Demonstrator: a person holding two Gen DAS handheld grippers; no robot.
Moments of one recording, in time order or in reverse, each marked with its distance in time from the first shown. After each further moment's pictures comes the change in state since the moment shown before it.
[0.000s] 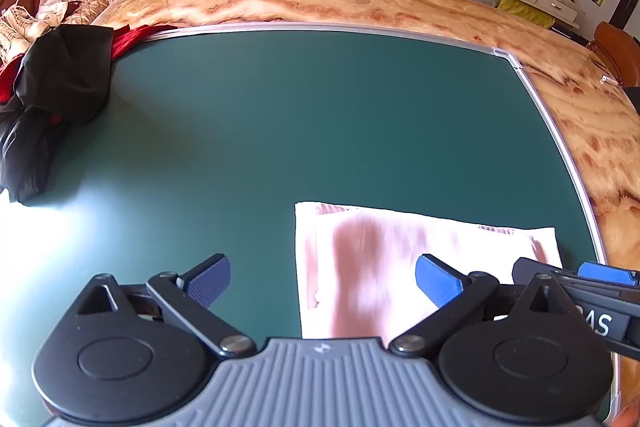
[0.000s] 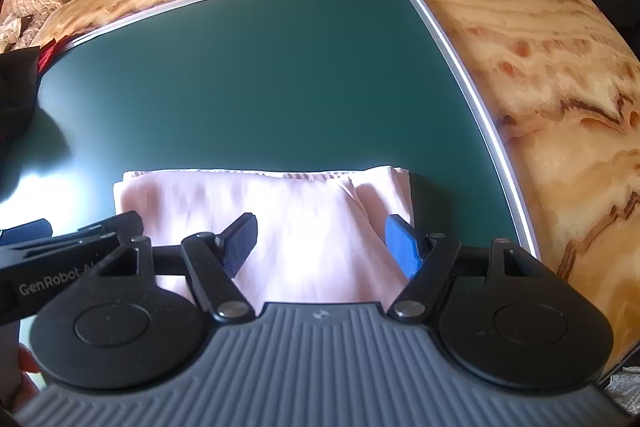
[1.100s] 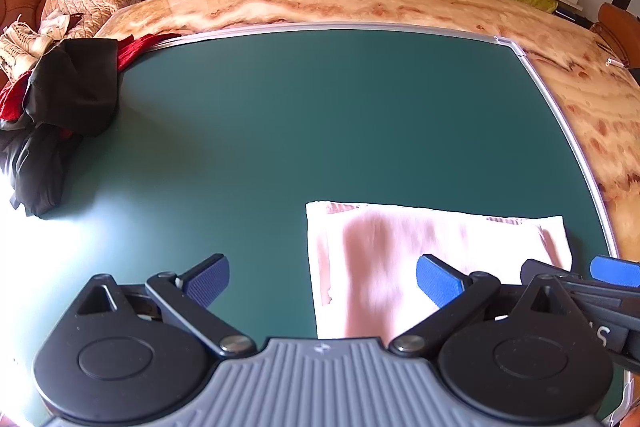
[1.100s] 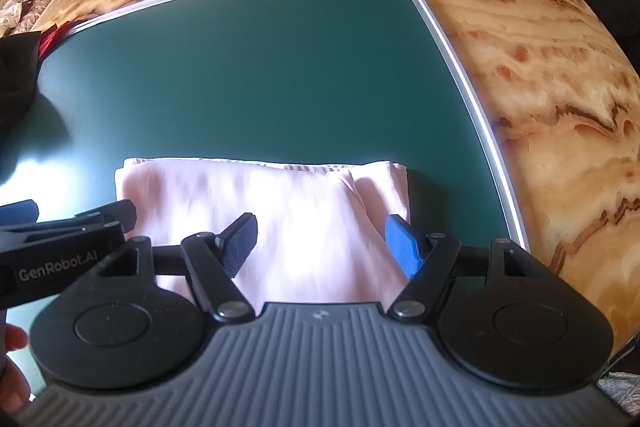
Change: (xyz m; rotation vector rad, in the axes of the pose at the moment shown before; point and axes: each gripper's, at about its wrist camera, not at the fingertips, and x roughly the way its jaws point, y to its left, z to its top) left arm -0.006 -0.002 0.005 0.042 0.019 0.044; right arm -0.005 0.006 -0.003 -0.030 0.016 -0.017
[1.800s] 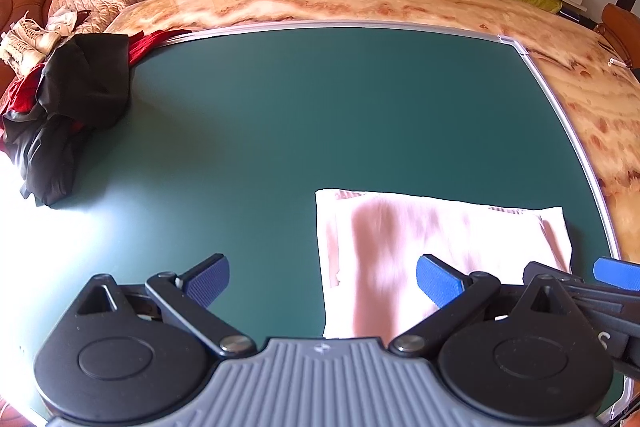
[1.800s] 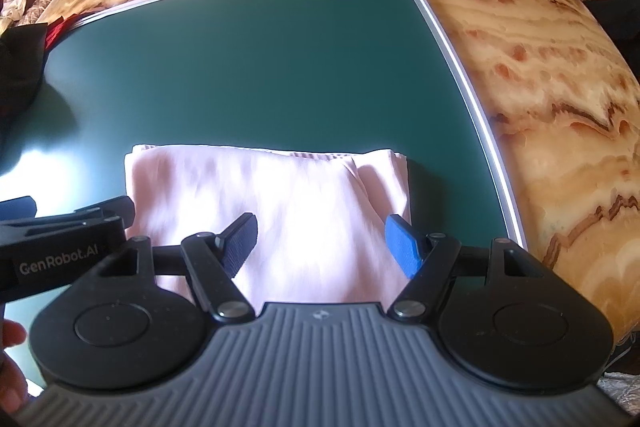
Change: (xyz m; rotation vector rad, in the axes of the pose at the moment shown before) left arm -0.012 0.004 -0.009 -0.006 0.003 0.015; right arm -0.010 0.004 -0.008 -0.016 0.004 -0.004
